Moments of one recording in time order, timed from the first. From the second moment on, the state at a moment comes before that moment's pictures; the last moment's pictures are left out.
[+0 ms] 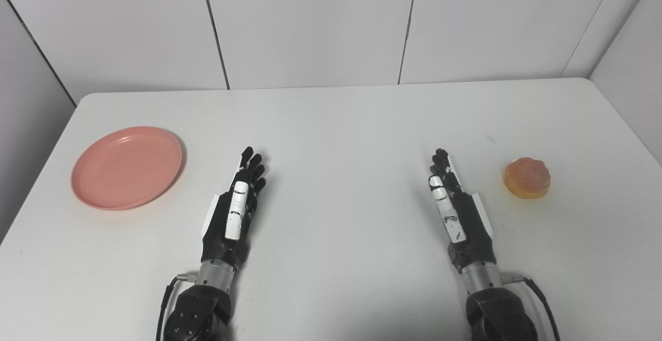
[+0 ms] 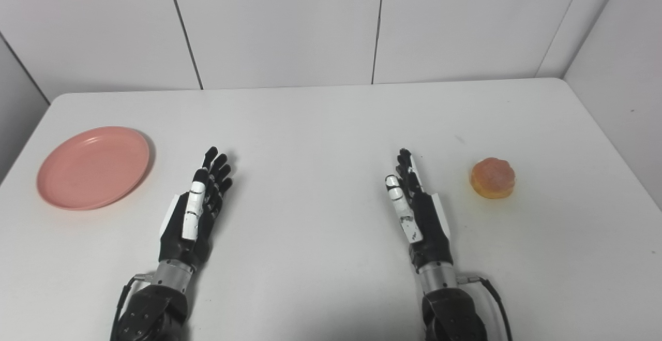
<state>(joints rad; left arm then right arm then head) -0.14 0.00 -0.03 0.05 -0.10 -0.01 -0.12 -0.08 -0.02 0.02 0.00 0.00 -0.05 0.02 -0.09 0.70</state>
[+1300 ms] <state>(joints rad) -0.14 0.00 -0.03 0.06 -0.11 -0.02 -0.13 -0.09 -0.01 0.01 0.01 0.01 -0.05 0.02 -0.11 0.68</state>
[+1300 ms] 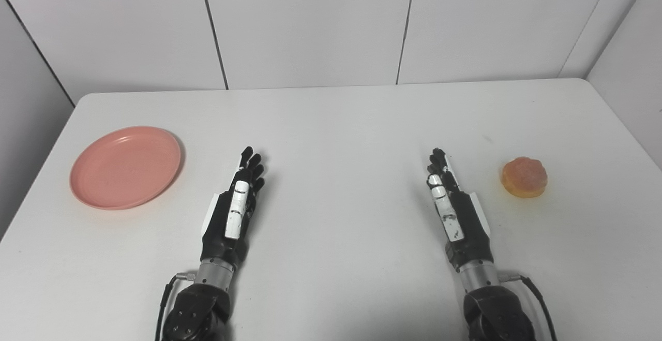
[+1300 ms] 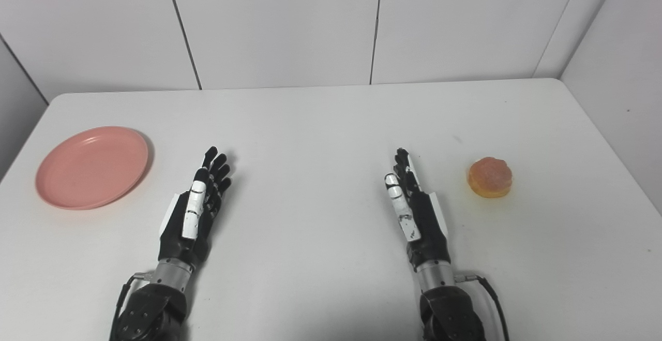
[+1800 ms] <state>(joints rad) -0.14 -0.01 -0.04 0.08 -0.09 -0.05 -0.12 -0.09 -0.02 0.00 0.03 0.05 -0.10 0.04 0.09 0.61</state>
